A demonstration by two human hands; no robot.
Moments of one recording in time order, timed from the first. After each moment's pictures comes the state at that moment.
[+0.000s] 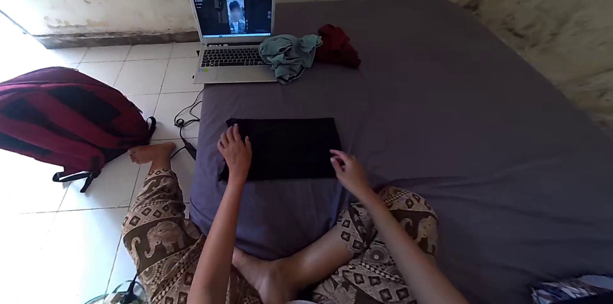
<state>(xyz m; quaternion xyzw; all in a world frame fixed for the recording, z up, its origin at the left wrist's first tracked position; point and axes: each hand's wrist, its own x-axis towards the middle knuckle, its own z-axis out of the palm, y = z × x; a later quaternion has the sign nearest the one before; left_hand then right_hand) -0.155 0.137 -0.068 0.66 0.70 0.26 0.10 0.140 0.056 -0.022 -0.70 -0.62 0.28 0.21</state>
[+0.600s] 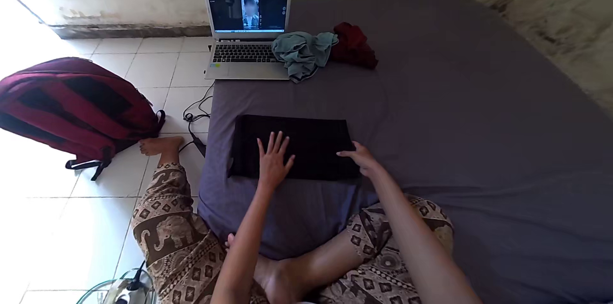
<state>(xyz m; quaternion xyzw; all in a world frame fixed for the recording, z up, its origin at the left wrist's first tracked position) -0.108 0.112 -0.112 0.78 0.56 0.24 0.13 0.158 0.119 -0.040 -0.74 -0.34 0.51 0.28</state>
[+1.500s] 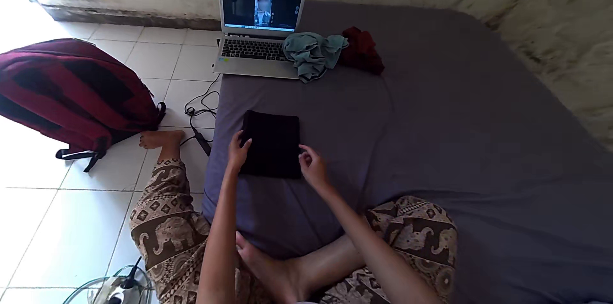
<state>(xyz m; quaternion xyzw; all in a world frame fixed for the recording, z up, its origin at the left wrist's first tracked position) -0.224 0.135 -0.079 0.43 0.62 0.41 0.51 0.003 0.082 -0.050 -0.67 -0.62 0.29 0.27</state>
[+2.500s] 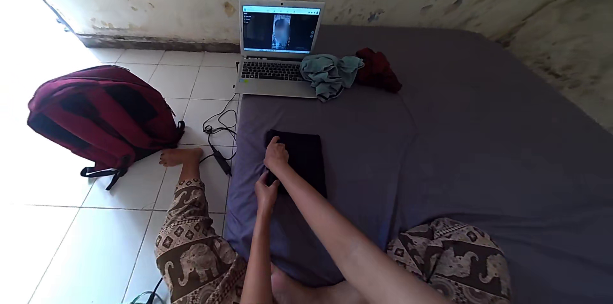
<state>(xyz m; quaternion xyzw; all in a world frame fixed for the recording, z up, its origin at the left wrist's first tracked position) -0.211 0.083 -0.076 0.33 0.64 0.43 0.54 -0.181 0.187 -0.016 -0.74 -0.60 0.29 -0.10</state>
